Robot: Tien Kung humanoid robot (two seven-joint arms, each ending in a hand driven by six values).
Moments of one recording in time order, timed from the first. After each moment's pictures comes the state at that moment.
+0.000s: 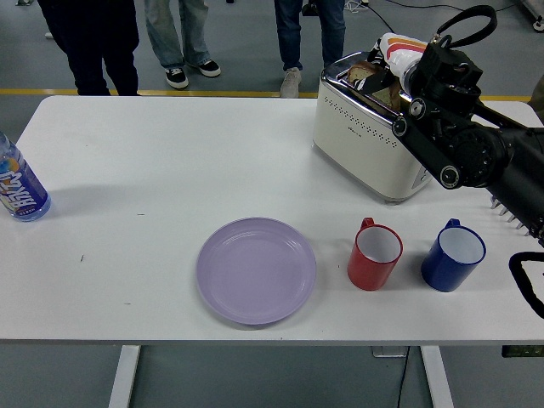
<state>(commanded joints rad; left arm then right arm) -0.13 0.14 -0.81 -0.18 0.60 0.08 0.40 1.27 -0.02 0.62 0.55 -1.72 -0.03 -0.46</state>
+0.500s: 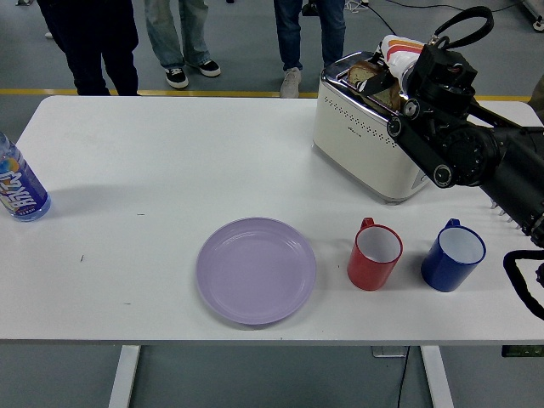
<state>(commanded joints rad) -0.13 0.14 -0.80 -0.18 0.59 0.09 0.39 1.29 0.00 0.60 0.49 -1.72 -0.04 -0.48</state>
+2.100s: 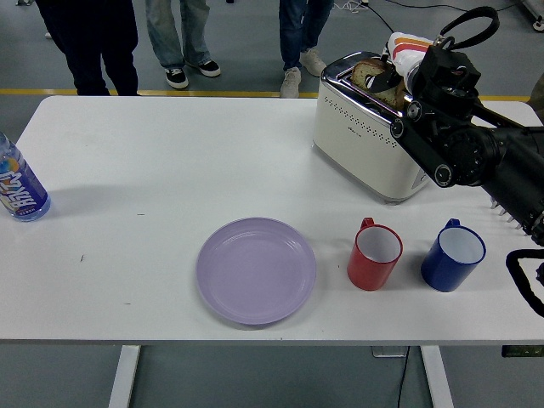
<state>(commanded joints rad) -0.13 0.14 -0.81 -0.18 0.61 0.09 0.39 1.30 0.00 0.56 0.46 -1.71 -0.08 -0.45</state>
